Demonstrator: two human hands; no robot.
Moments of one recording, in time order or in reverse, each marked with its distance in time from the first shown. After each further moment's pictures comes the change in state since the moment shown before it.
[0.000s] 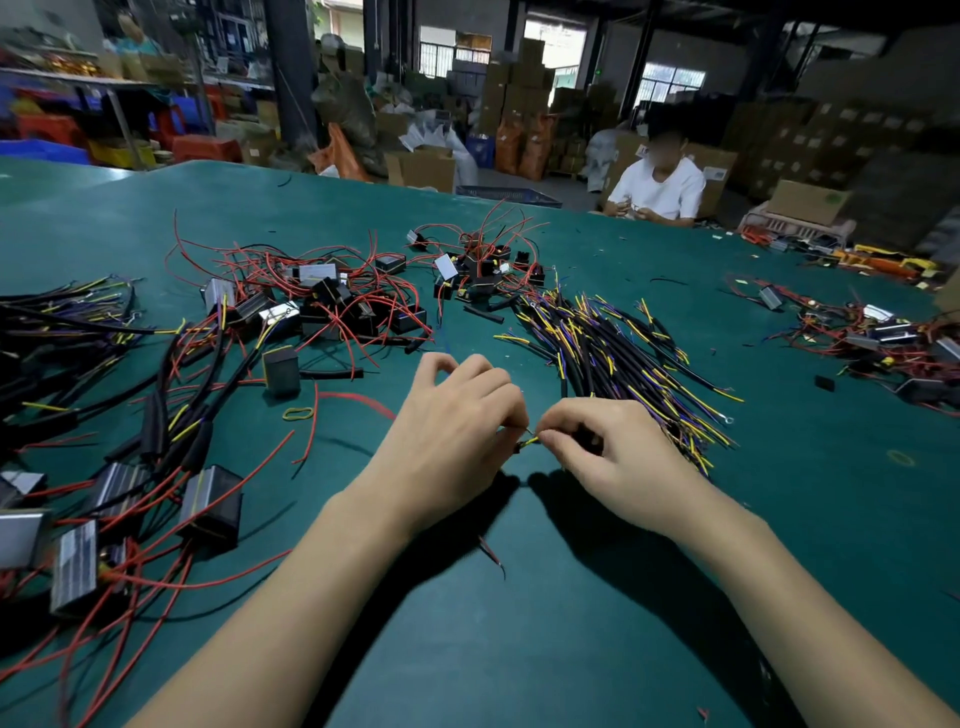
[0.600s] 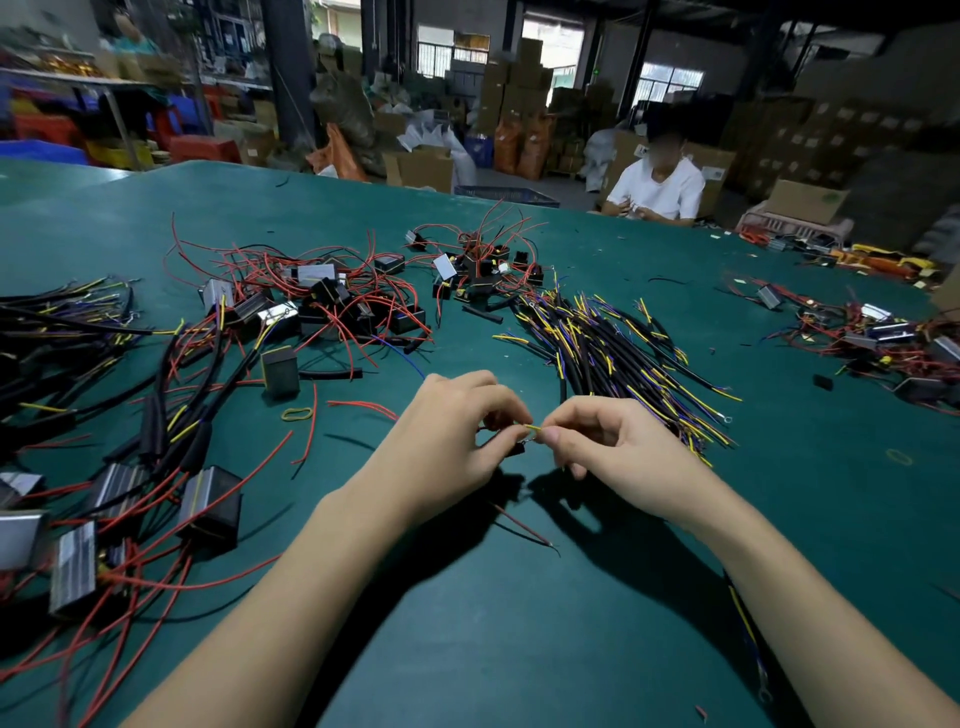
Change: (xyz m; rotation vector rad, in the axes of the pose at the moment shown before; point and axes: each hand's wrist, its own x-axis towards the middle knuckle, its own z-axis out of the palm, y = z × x) left_hand 0.000 -0.005 0.002 -0.421 -0.042 -0.162; right_hand 0.001 -0.003 -0.005 0.555 -0.126 0.213
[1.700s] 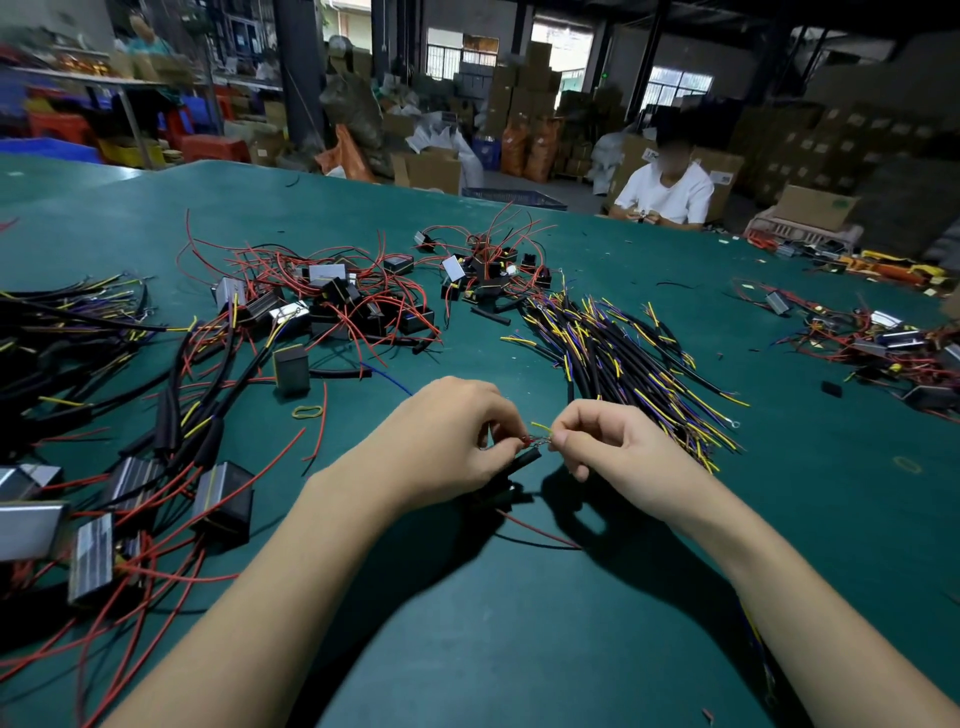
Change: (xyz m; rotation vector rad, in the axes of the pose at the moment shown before) left_hand 0.001 0.004 -0.018 0.083 -0.206 -0.076; right_hand 0.002 0.003 0.003 0.029 -0.016 0.022
